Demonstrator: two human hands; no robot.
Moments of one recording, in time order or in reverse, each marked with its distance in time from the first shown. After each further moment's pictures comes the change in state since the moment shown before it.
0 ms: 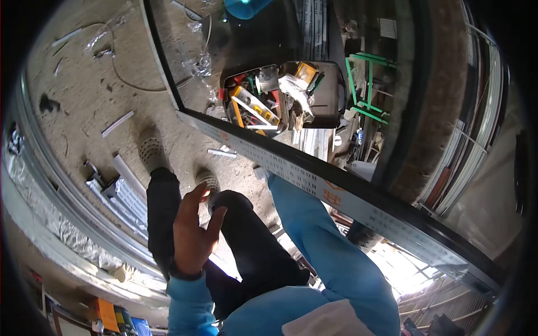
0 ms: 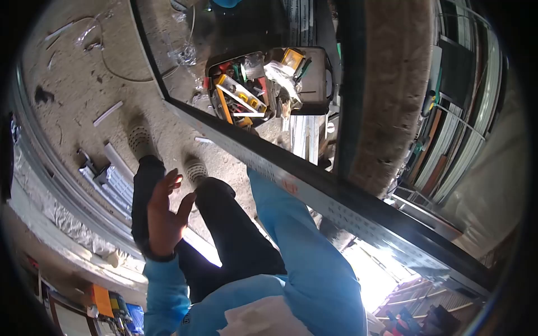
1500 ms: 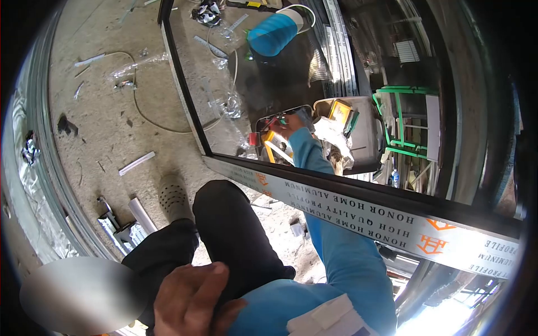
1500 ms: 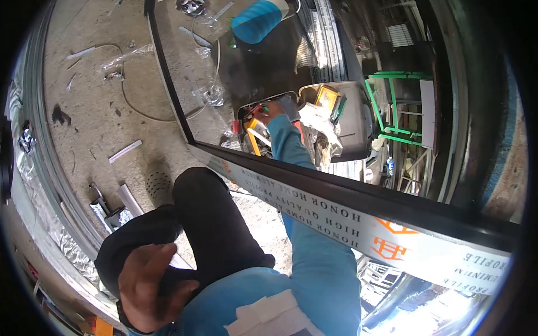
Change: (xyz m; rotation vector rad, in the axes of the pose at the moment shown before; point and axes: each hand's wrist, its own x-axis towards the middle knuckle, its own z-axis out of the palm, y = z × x) left_hand -0.001 -0.005 -0.043 0.451 -0.070 0.475; right_hand 0.263 -0.163 0.053 0.478 -0.313 -0.425
